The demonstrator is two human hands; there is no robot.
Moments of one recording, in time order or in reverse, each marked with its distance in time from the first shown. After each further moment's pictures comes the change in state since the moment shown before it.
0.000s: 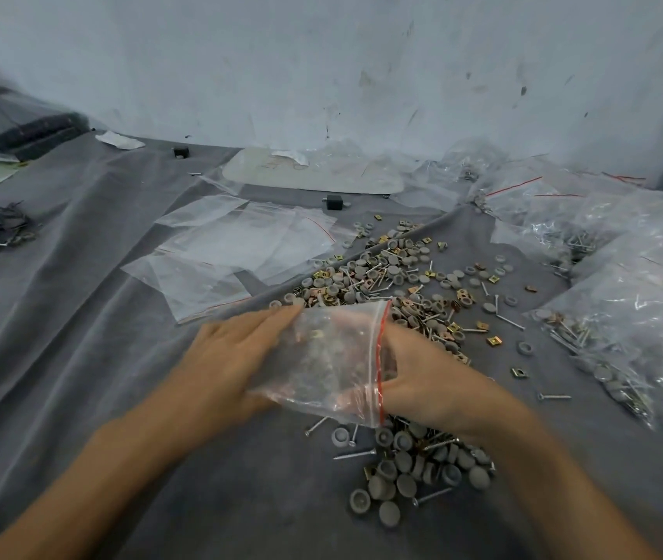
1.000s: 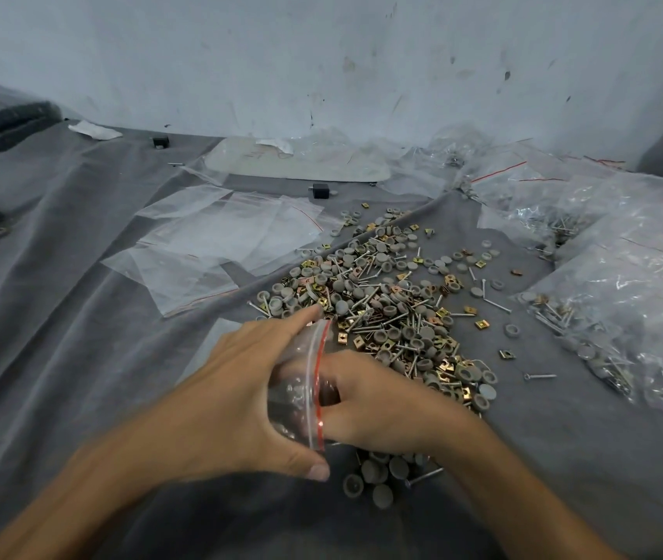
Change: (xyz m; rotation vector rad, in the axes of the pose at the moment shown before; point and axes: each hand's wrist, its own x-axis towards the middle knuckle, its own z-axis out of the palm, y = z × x) left_hand -0.012 0.033 -0.011 -0.328 -0.226 -0.012; right_hand 0.008 0.002 0.039 -0.191 -0.122 -0.067
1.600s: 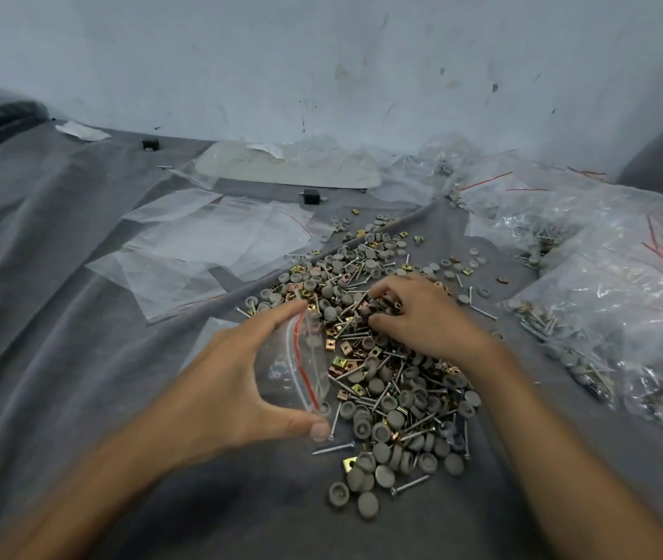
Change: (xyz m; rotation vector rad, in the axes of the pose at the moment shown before) left_hand 0.016 0.001 0.005 -0.197 0.126 -0.082; right_hand 0.003 0.048 -0.104 -0.626 0.416 0.402
